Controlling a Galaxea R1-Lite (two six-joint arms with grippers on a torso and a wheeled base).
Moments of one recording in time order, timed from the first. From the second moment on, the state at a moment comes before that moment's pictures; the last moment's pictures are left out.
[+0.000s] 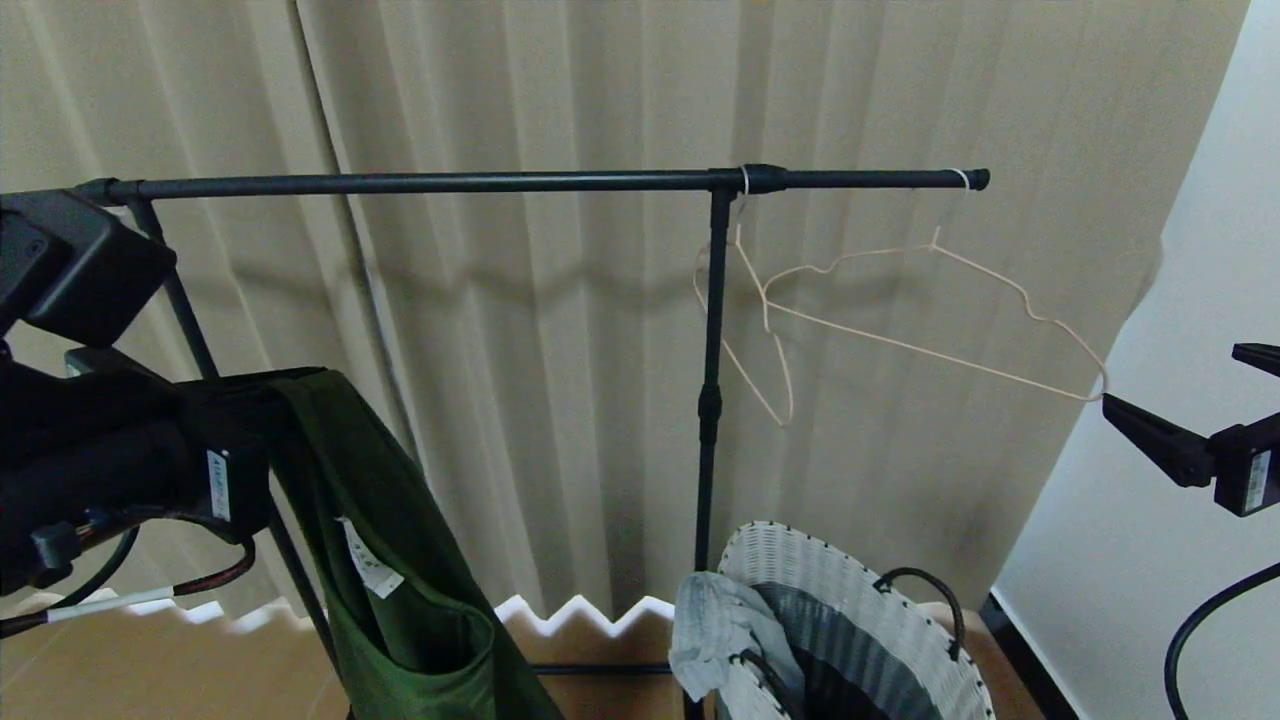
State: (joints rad) left arm -0.42 1.16 -0.72 -0.23 0.09 0.25; right arm -0.02 1.17 -0.53 -0.50 0.05 -0.34
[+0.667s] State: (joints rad) left arm -0.41 1.16 -0.72 -0.23 0.09 0.24; right arm -0.02 1.18 -0.53 -0.50 0.05 -0.34
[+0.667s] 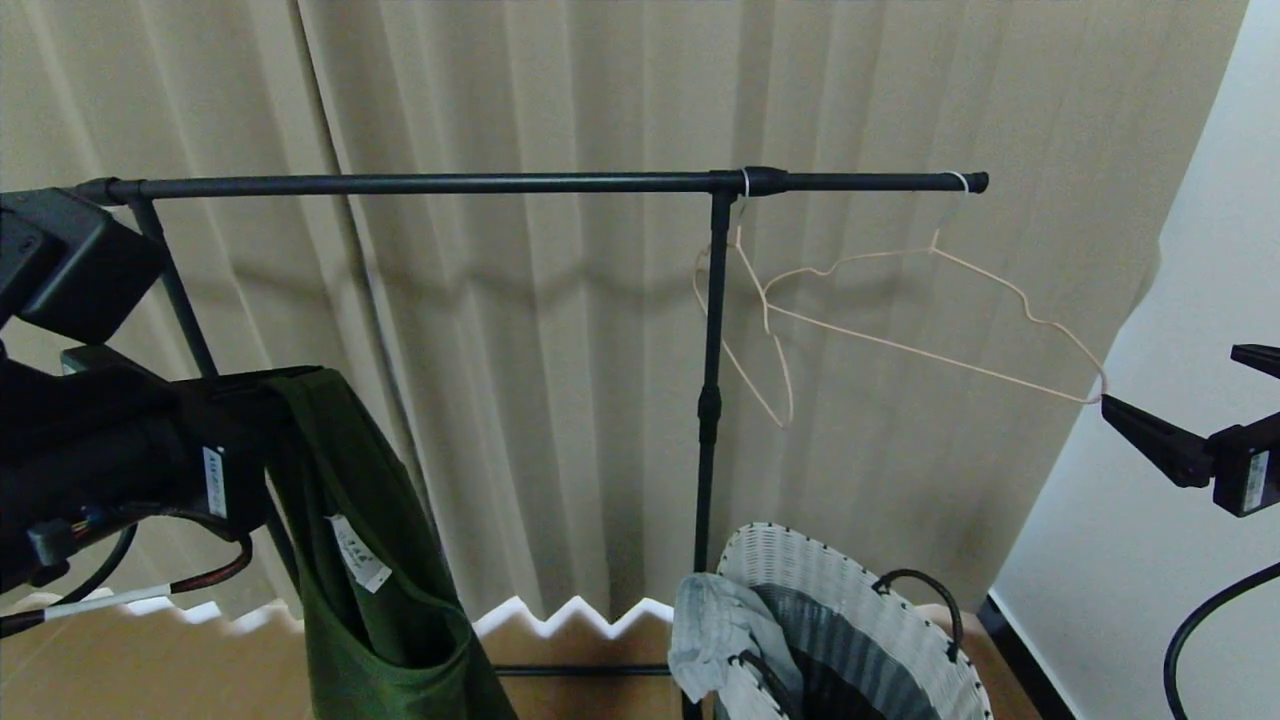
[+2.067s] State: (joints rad) left arm -0.41 1.16 -0.68 -0.23 0.09 0.24; right arm -0.20 1.35 -0.68 -0.50 0.18 -0.36
